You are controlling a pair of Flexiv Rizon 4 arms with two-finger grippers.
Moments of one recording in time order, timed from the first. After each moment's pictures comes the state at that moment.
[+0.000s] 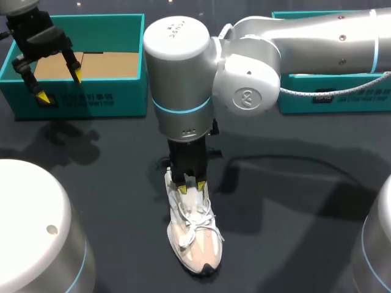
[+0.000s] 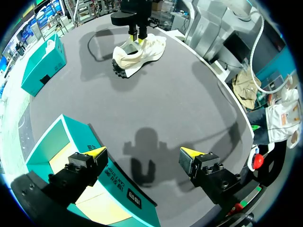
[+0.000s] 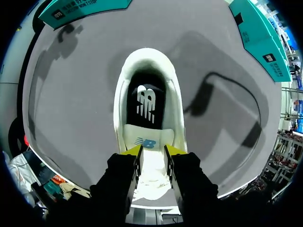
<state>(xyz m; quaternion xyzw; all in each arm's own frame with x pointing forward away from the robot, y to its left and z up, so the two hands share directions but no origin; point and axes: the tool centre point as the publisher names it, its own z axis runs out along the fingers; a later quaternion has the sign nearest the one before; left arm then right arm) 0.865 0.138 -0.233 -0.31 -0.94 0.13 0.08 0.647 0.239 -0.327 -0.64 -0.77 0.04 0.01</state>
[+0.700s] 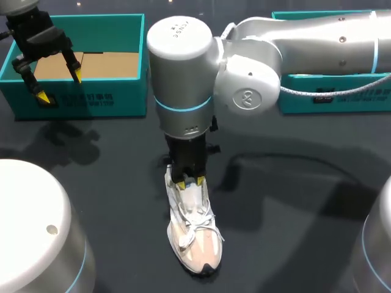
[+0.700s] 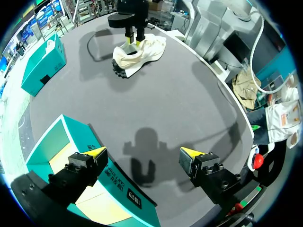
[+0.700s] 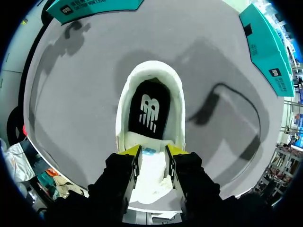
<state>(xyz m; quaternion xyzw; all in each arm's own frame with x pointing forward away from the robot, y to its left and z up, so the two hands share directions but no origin) 0.865 0.138 -0.233 -0.31 -0.94 0.13 0.08 0.660 0.240 -0.327 -0.60 -0.80 0.02 0.01</state>
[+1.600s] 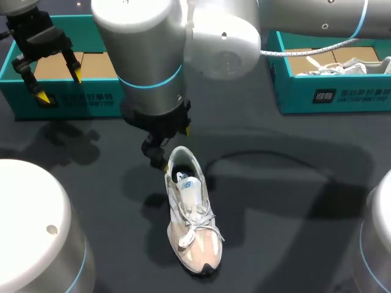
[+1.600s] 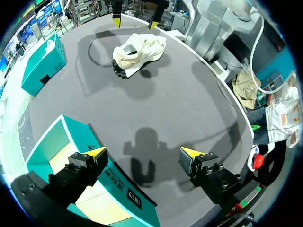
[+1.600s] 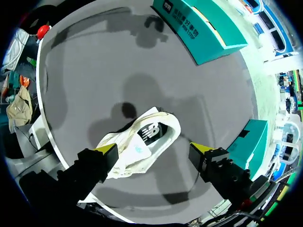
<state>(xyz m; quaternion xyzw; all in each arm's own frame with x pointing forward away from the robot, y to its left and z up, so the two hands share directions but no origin) 0.865 0.138 -0.233 -0.31 -0.94 0.13 0.08 0.692 0.265 -0.243 -0.21 -0.97 0.01 -0.08</state>
